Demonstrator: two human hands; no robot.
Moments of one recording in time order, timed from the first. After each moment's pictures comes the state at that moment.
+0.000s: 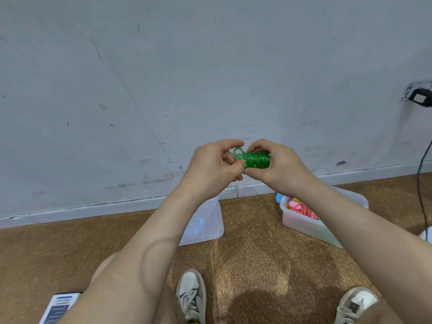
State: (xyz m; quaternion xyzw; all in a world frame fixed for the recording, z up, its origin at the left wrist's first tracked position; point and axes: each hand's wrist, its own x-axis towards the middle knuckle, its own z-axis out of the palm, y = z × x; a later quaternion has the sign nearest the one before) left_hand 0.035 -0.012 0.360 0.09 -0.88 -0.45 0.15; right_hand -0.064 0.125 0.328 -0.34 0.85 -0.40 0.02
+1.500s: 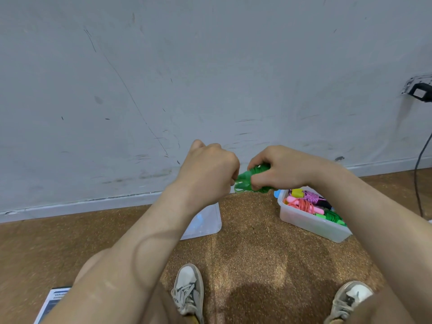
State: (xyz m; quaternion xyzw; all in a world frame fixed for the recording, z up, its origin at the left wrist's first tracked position) left_hand 0.046 0.000 0.375 0.01 -0.99 0.09 0.07; right_hand -0.060 0.137 0.361 -0.40 0.85 -0.25 0.24
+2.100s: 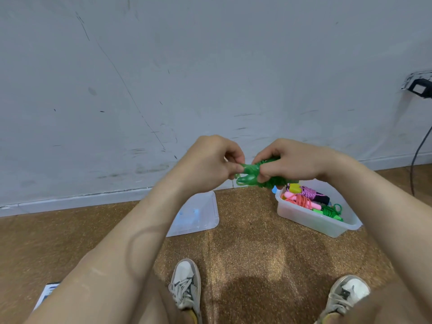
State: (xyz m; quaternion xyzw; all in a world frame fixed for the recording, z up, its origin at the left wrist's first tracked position) left_hand 0.044 -0.010 0.377 0.05 -0.95 -0.30 0.03; right_hand -0.063 0.148 0.365 -0.39 0.81 -0.31 0.30
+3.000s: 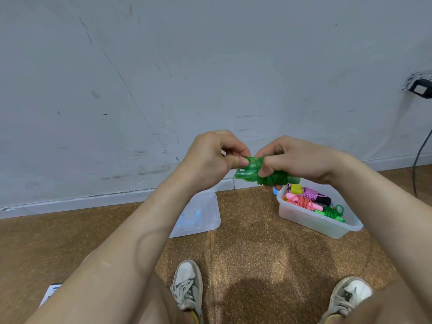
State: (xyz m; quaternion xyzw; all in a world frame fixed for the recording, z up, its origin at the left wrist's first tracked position) left_hand 0.036 -0.012 0.368 0.02 -0.90 -0.42 0.13; right_hand -0.058 0.153 0.369 -0.36 0.76 -0.42 0.35
